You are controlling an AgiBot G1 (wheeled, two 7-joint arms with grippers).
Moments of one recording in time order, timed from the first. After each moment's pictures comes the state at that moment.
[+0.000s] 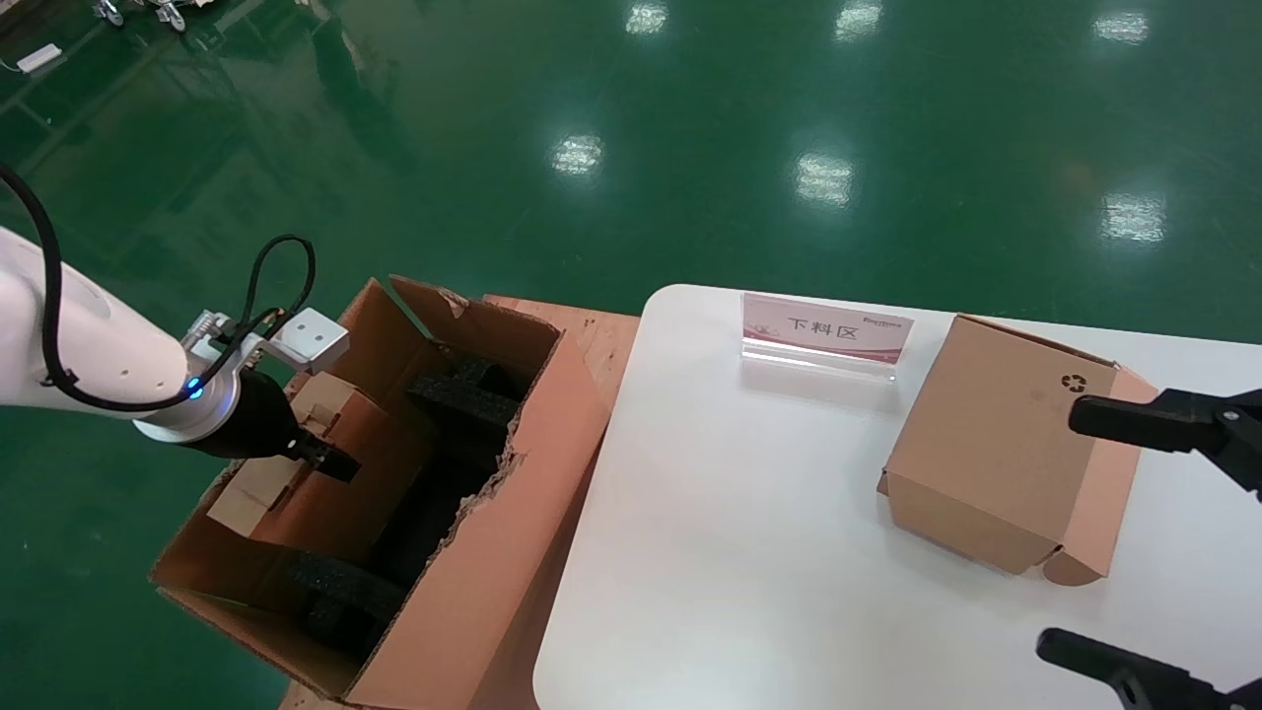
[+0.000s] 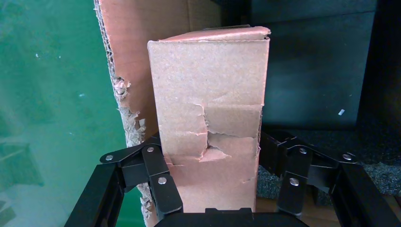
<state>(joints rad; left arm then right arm) -2.23 0.54 2.21 -1.34 1.80 0.92 -1.77 1.07 -0.61 -0.28 1.28 -0.73 -1.50 0.19</state>
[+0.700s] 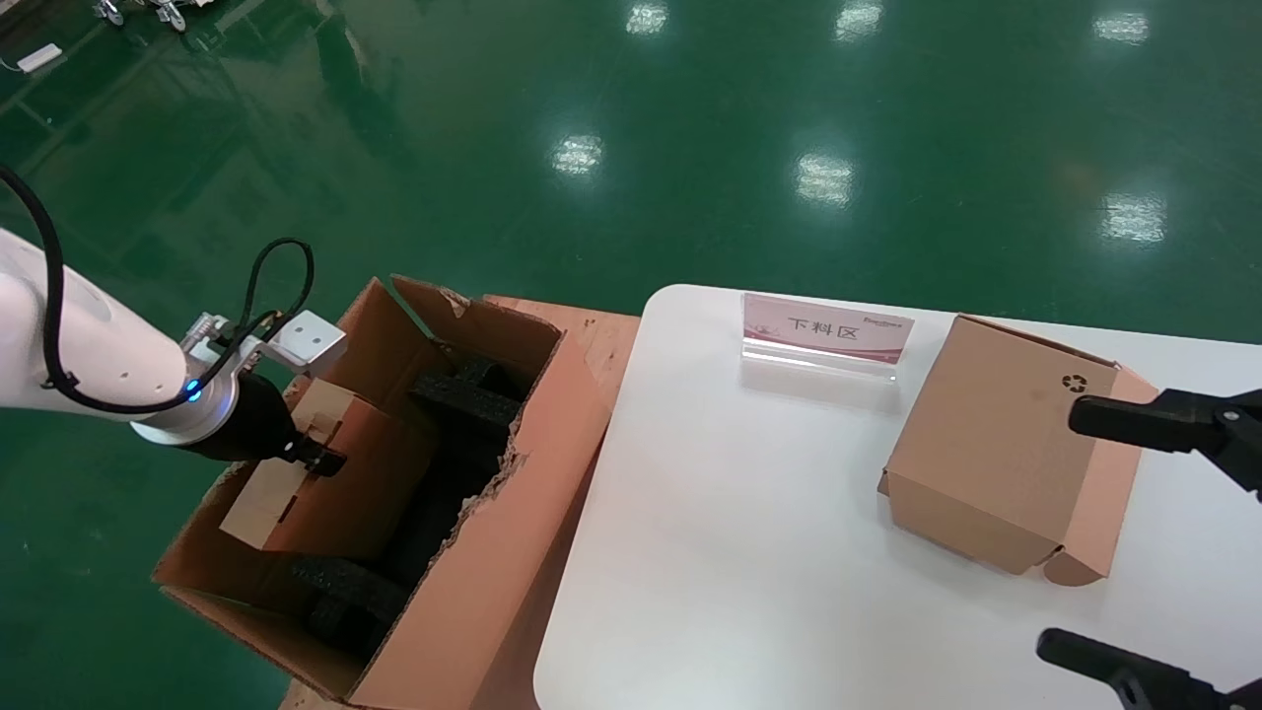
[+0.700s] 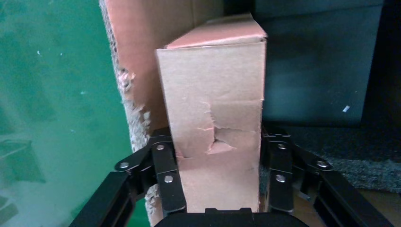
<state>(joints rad) -2.22 0.54 2.21 -1.34 1.81 0.92 -1.77 1.07 -0.61 -0.28 1.28 -0.73 -1.50 0.19</state>
